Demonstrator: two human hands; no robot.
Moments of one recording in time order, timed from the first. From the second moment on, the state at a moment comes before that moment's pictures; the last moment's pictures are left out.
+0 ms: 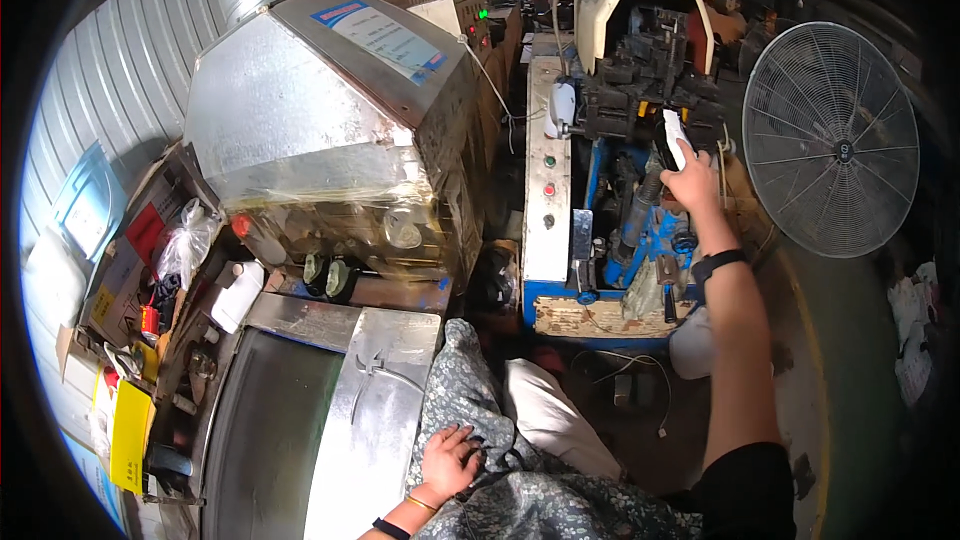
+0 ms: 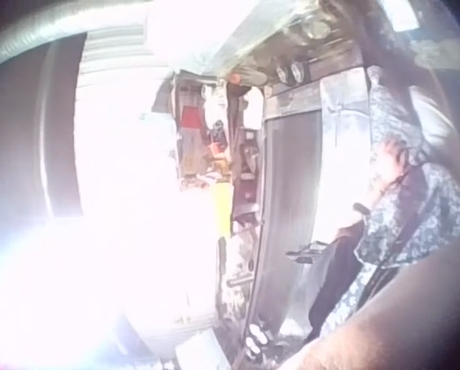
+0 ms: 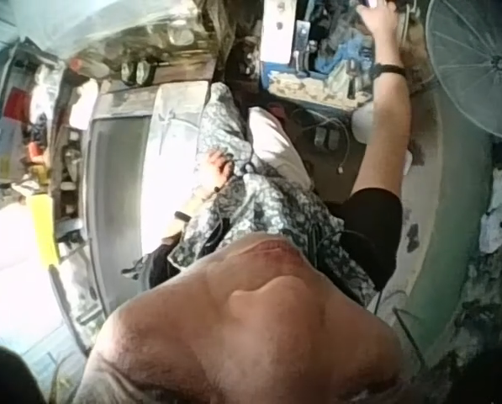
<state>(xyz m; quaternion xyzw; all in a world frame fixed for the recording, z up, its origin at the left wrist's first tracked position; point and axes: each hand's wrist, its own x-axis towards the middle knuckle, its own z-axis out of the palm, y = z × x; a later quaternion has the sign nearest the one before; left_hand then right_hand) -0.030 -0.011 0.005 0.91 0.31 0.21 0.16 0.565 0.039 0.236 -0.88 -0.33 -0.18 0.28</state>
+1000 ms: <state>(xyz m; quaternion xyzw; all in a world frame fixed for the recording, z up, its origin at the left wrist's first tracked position) -0.027 0.069 0.038 0.74 0.42 0.37 0.37 0.162 -0.037 0.010 -0.58 -0.71 0.24 0.31</state>
